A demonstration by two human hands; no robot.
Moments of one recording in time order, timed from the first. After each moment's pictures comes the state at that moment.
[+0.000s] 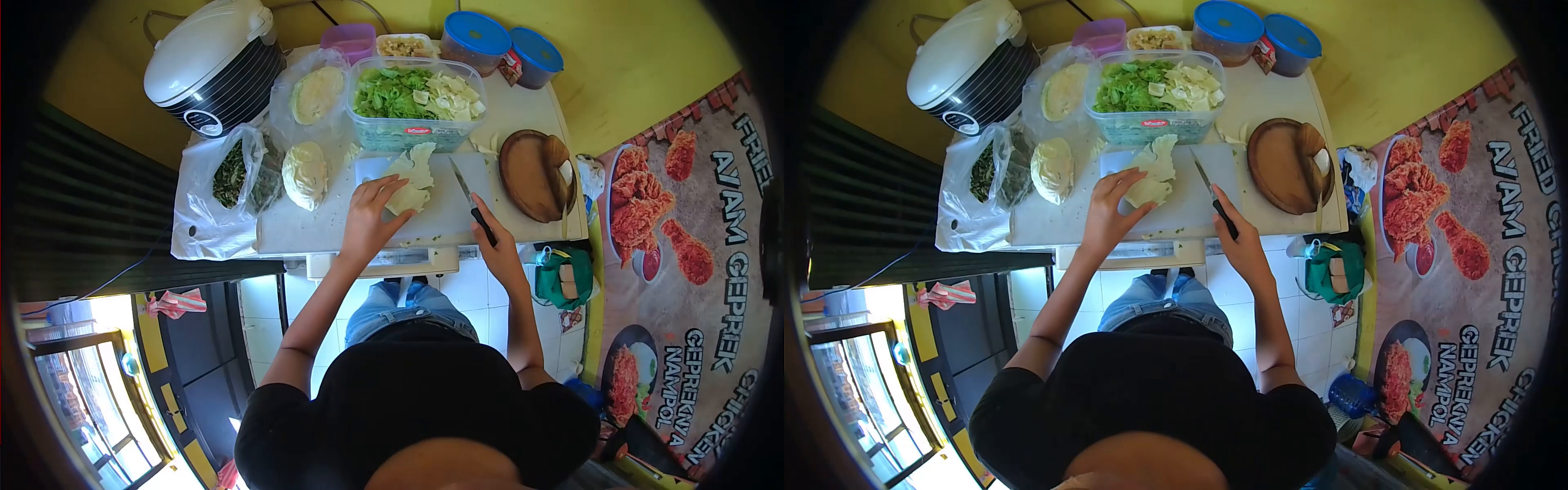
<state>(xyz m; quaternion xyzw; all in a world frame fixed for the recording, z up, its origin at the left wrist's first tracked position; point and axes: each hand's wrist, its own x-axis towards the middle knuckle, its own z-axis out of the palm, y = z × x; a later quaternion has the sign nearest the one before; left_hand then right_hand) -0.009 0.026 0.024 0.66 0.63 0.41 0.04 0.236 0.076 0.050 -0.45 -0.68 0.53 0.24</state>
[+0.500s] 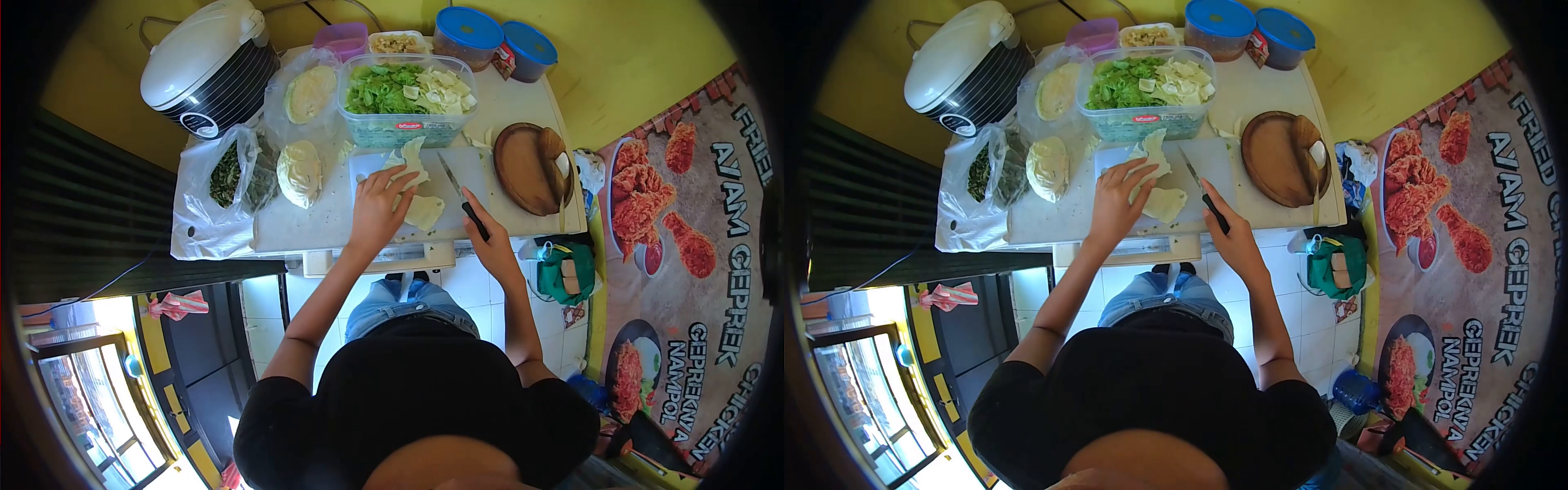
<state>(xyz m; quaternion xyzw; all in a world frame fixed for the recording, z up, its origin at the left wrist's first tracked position) 0.012 0.043 0.025 0.64 0.67 0.38 0.05 0.234 0.075 0.042 -0.39 -0.71 0.51 0.29</state>
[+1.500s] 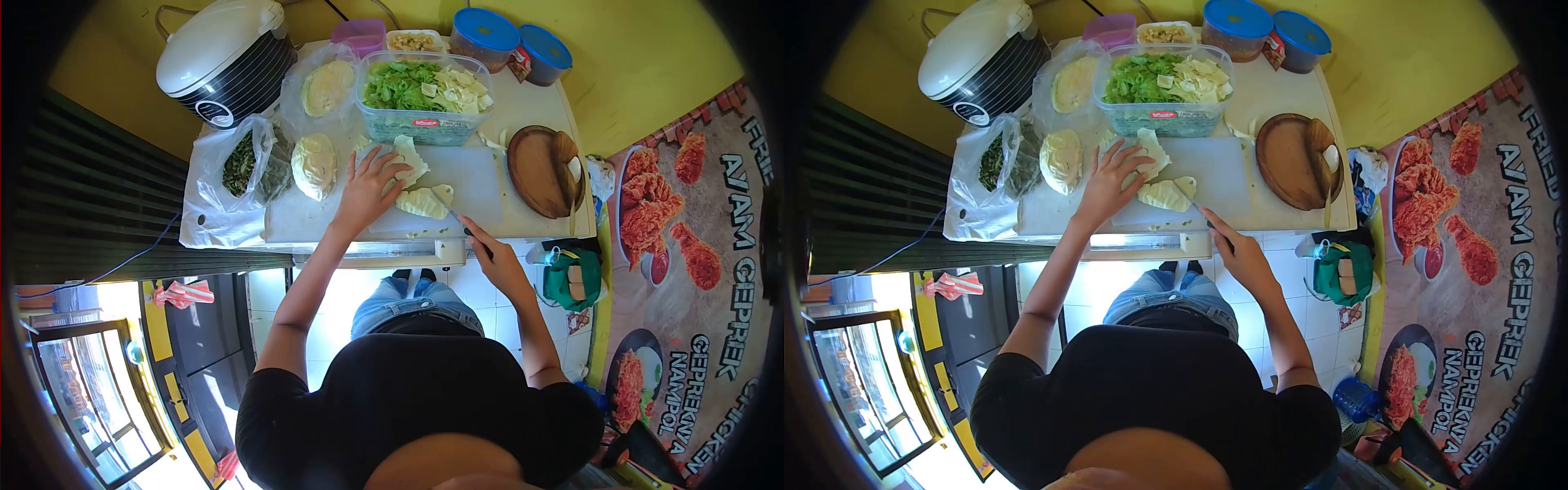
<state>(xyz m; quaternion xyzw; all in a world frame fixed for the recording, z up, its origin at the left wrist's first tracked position) -0.039 0.047 0.015 0.70 0.66 0.26 0.06 0.243 0.055 0.044 -0.46 -0.74 0.47 0.11</state>
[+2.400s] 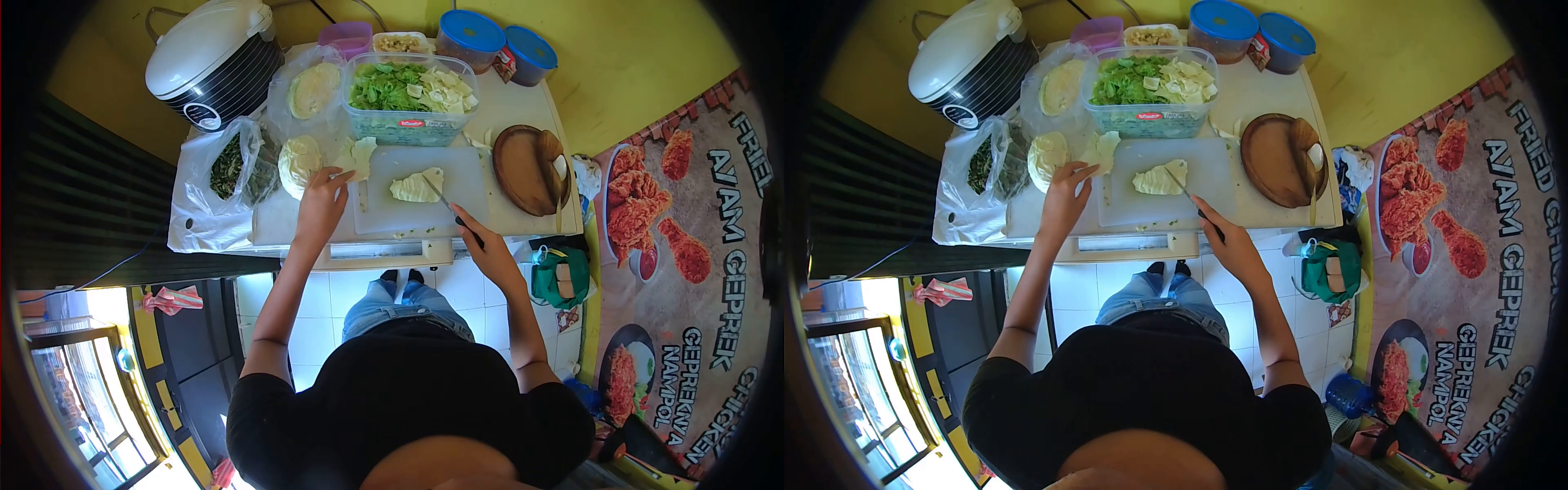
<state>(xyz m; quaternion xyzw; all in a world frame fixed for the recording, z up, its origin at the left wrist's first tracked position) -0.070 0.014 0.027 0.63 0.71 0.31 0.05 0.242 0.068 0.041 -0.41 -0.76 0.46 0.20</state>
